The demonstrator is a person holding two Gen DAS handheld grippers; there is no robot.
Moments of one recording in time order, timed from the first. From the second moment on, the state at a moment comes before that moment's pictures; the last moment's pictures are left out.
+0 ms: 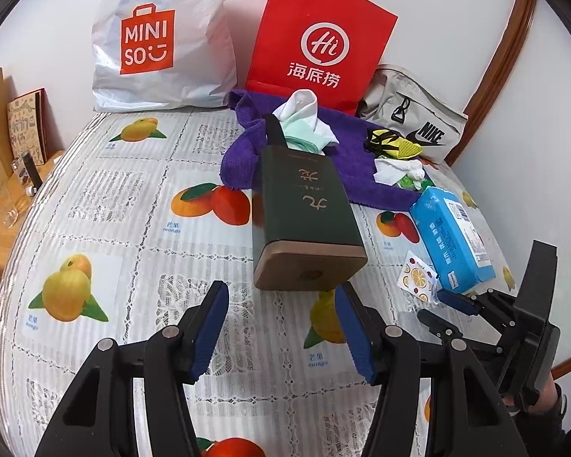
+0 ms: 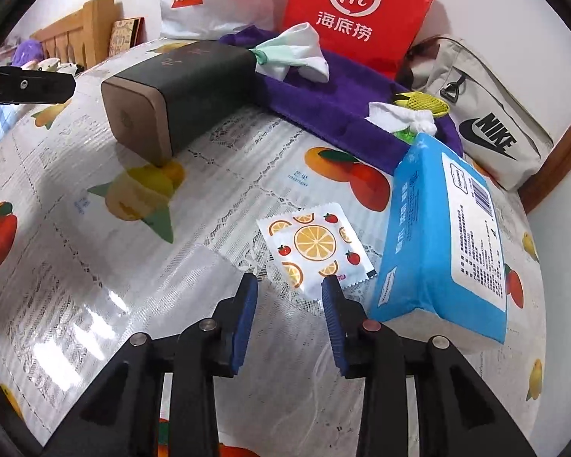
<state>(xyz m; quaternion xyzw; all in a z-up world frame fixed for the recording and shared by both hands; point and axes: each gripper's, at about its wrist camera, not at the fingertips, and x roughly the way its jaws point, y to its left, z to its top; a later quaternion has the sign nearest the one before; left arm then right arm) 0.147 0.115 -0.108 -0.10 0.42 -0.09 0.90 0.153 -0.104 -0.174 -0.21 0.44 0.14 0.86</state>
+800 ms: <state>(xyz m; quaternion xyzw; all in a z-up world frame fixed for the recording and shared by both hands) 0.128 0.112 -0.119 -0.10 0.44 -0.08 0.89 0.114 -0.115 -0.125 -0.14 0.41 0.19 0.88</state>
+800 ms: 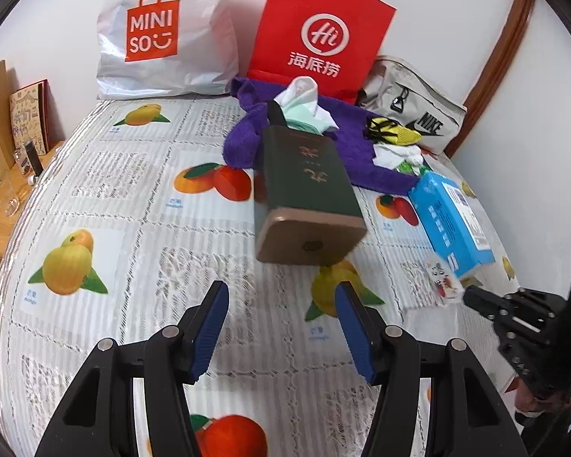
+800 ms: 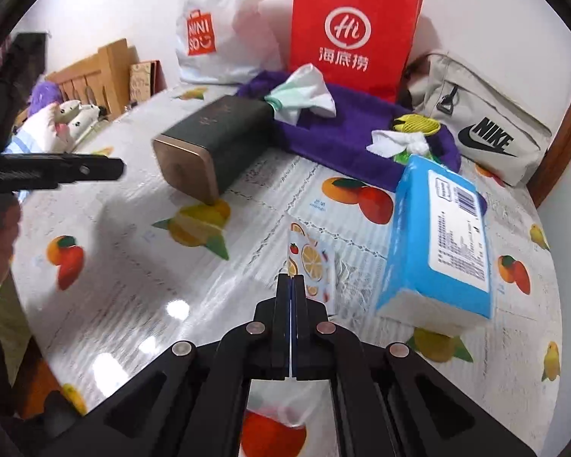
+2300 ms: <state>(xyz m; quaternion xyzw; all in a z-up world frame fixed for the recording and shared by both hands) 0.088 -0.105 -0.179 0.11 0.46 -0.18 0.86 0.071 -0.288 -0.165 -0.02 0.40 0.10 0.91</state>
